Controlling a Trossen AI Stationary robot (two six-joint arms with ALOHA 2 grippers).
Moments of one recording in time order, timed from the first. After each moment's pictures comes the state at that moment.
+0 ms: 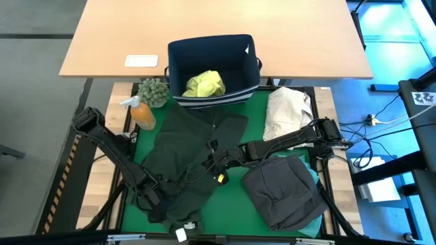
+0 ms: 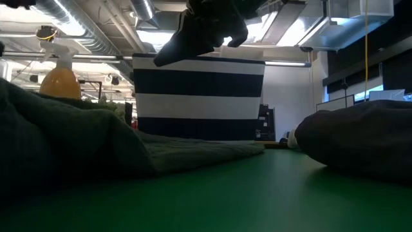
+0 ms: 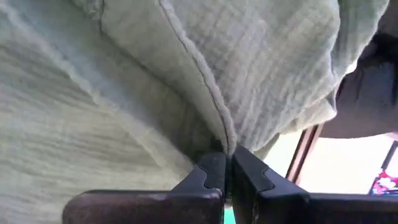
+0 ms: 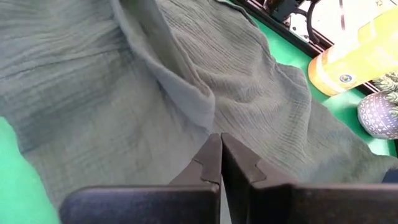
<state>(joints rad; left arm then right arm) -0.76 1.54 1.02 -0.74 0.09 -1.08 0.24 1.93 1.44 -0.19 0.18 -0.39</state>
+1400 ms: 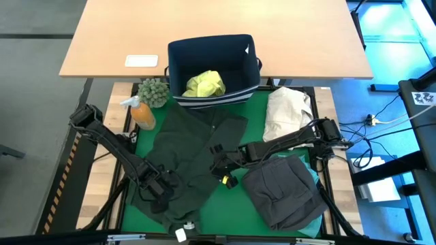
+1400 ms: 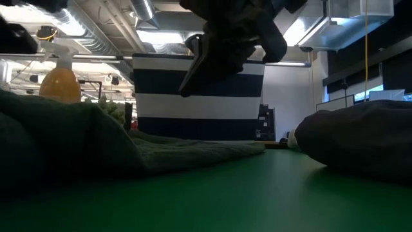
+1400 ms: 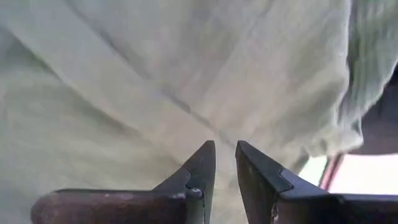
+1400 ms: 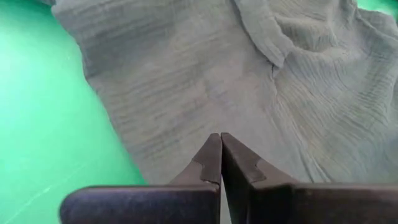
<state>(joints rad) -0.67 1.48 1.01 -0.82 0.02 -0.97 0.24 1.94 1.40 -0.33 0.03 -0.34</state>
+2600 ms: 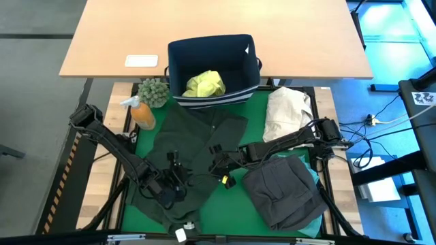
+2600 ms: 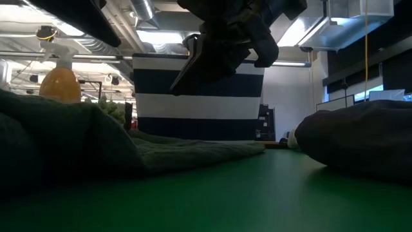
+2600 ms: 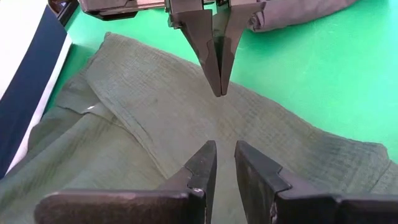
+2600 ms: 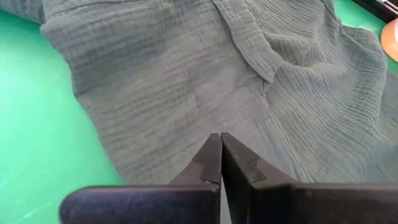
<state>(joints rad) -0.67 1.48 1.01 -0.59 -0.74 -0.59 0.23 1.94 1.36 -0.22 0.04 -0.35</state>
